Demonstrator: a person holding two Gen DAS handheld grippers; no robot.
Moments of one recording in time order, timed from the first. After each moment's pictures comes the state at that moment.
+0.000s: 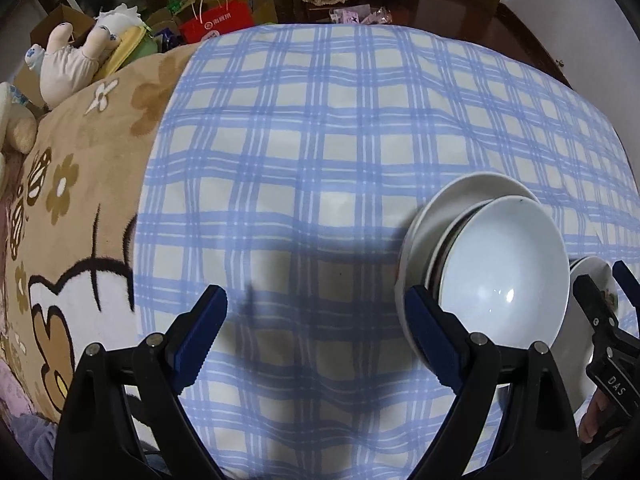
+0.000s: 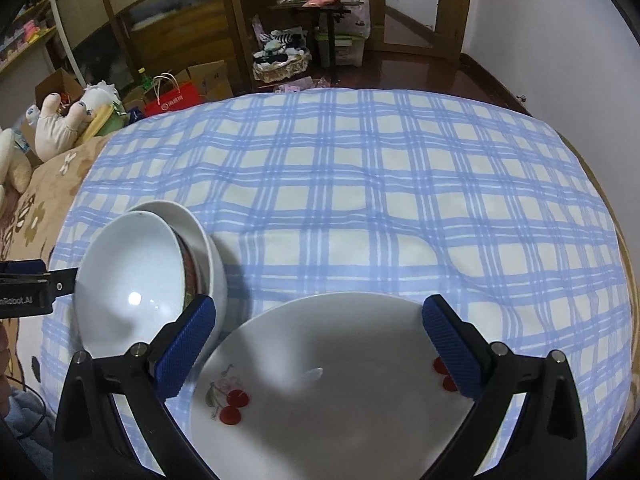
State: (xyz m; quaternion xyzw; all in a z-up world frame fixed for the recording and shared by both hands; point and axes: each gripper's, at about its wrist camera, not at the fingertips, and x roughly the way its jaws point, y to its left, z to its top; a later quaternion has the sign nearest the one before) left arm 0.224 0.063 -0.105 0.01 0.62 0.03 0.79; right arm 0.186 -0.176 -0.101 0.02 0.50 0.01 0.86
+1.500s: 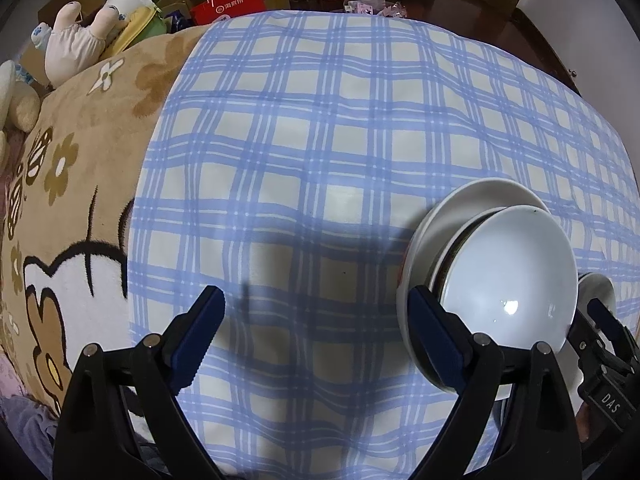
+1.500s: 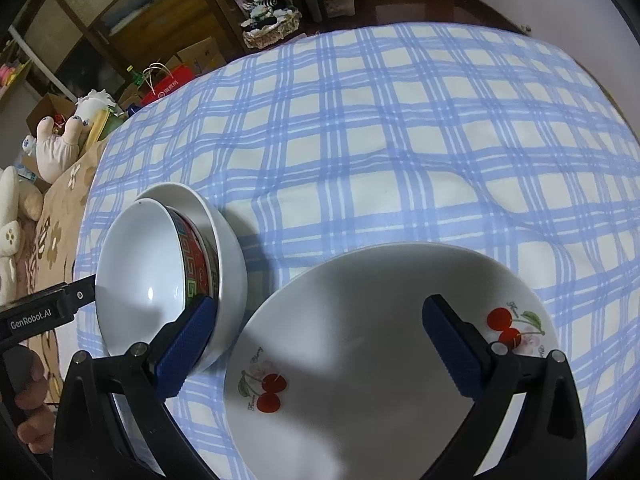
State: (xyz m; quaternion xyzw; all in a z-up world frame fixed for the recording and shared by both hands) left arm 0.230 0.067 -0.115 -0.02 0.63 0.06 0.77; right arm 0.192 -0.177 -0.123 0.11 0.57 0.02 0.82
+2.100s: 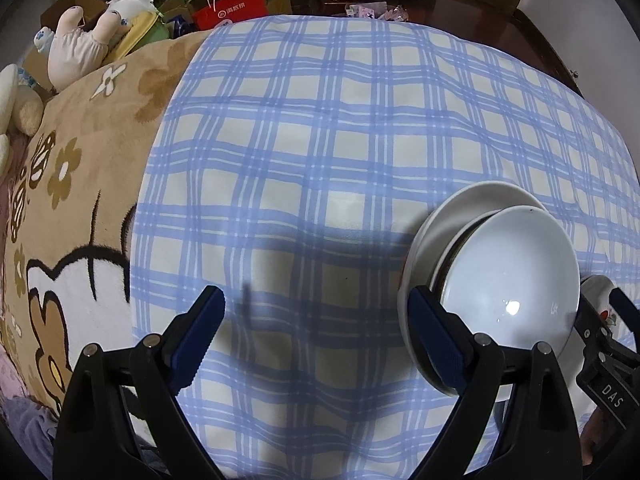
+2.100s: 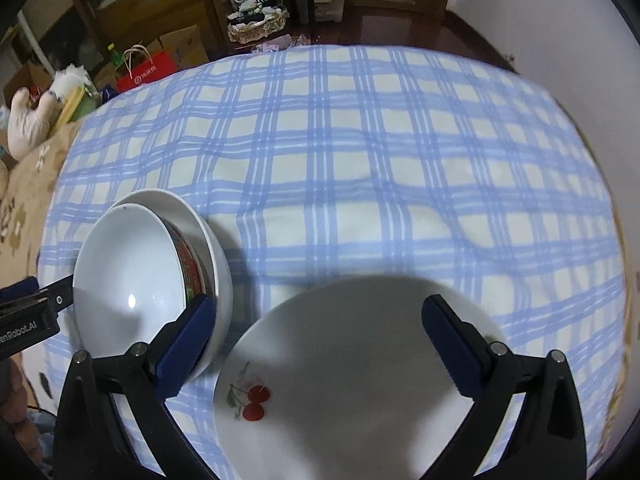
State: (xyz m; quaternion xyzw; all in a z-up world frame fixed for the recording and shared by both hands) left arm 0.230 0.067 -0.114 -0.02 0.62 0.06 0.78; right arm 0.208 -0.159 -0.108 0.02 0.58 -0.03 0.82
